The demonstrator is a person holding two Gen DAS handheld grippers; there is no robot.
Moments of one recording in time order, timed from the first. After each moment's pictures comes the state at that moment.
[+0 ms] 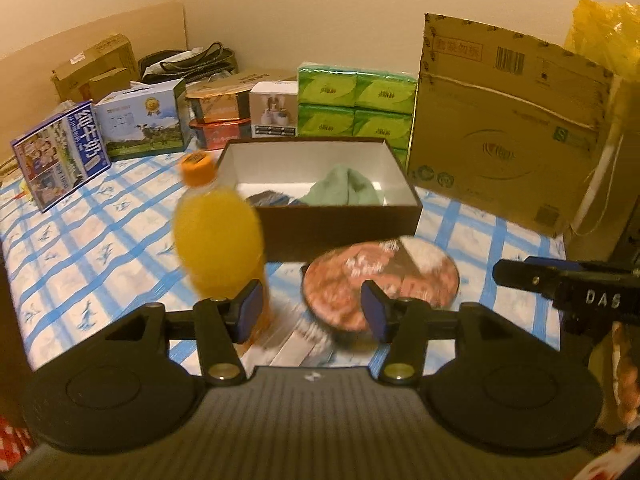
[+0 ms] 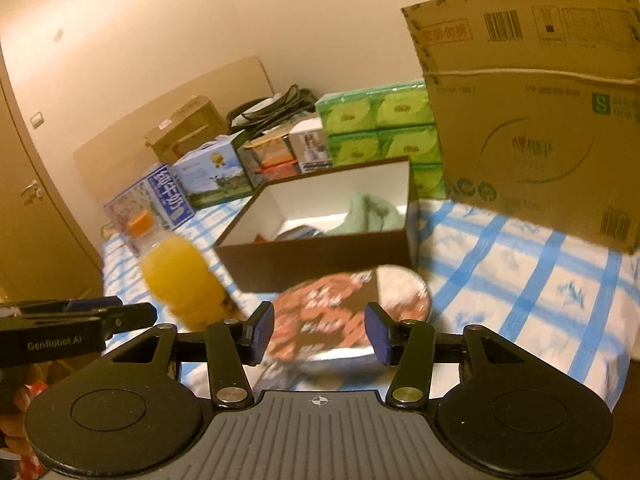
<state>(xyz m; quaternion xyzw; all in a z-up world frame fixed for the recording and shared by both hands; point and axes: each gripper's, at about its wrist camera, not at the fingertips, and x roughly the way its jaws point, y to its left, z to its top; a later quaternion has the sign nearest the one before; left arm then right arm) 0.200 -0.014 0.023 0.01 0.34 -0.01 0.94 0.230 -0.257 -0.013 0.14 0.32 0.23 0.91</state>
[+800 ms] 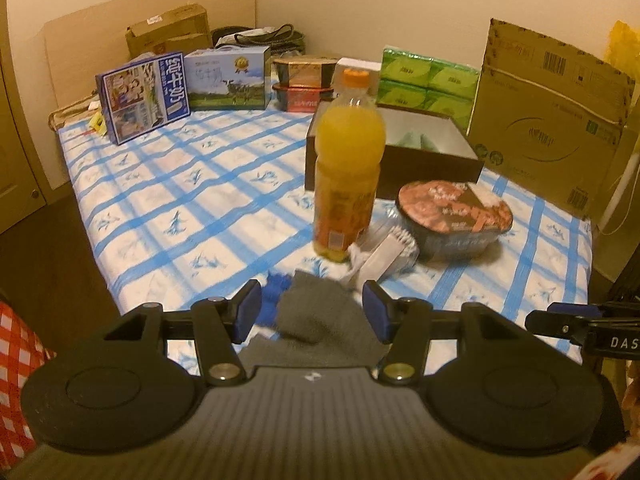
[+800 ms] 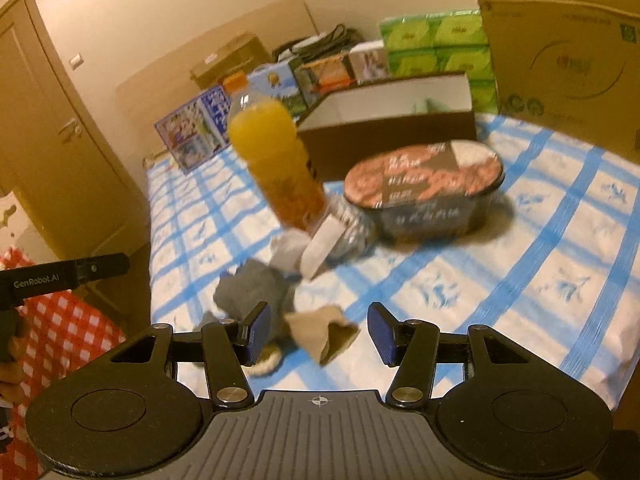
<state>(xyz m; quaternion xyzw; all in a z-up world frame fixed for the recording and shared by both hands) 0.063 0.080 -0.011 -0.03 0.35 0.06 0.94 0.115 -0.203 -0.068 0.11 0.38 0.29 0.87</state>
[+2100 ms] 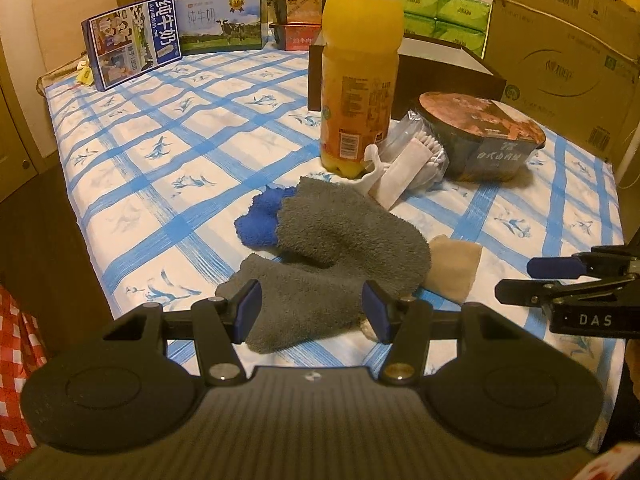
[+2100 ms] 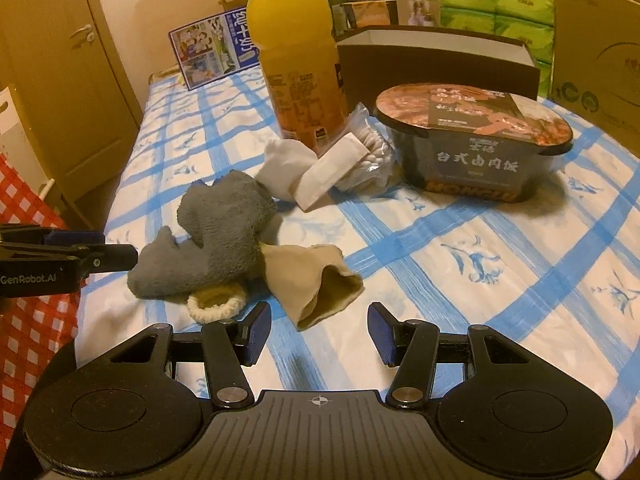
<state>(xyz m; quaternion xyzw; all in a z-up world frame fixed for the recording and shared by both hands) 0.074 0.087 -0.121 -0.03 0.40 0.05 0.92 0.134 -0.144 -0.157 -0.01 0.40 0.32 0.86</state>
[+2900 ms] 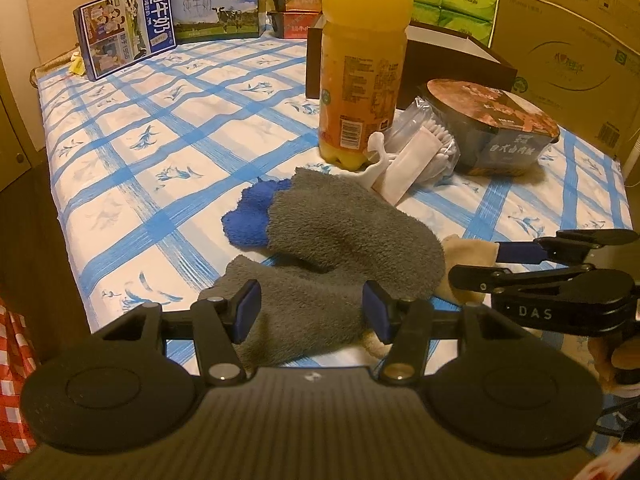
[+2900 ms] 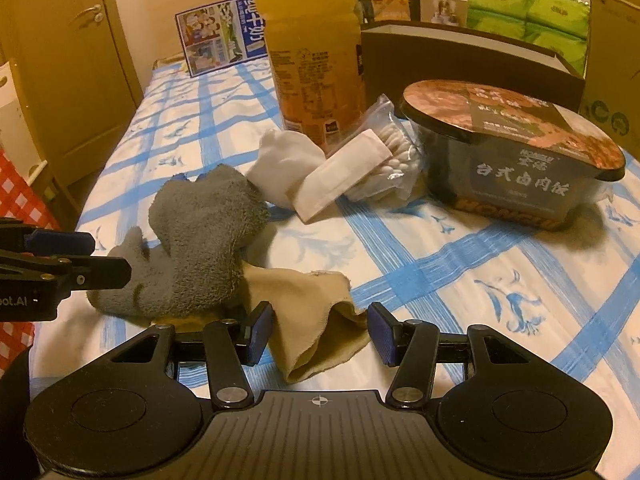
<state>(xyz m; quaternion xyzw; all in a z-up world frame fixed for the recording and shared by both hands) 0.099 0.088 -0.143 -0.04 0.40 0.05 0.91 0.170 -0.107 -0.191 -0.04 0.39 0.33 0.86</state>
